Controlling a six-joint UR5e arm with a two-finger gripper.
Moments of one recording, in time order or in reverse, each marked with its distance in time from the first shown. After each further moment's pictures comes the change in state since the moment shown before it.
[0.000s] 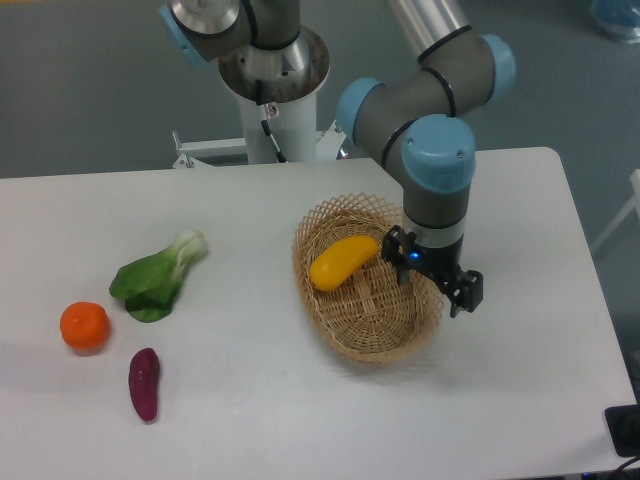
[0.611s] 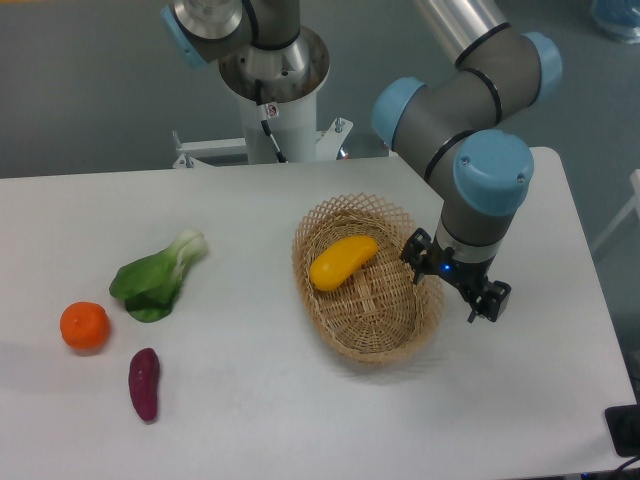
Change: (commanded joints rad) arm 0.005 -0.054 0.132 -0.192 0.002 0.005
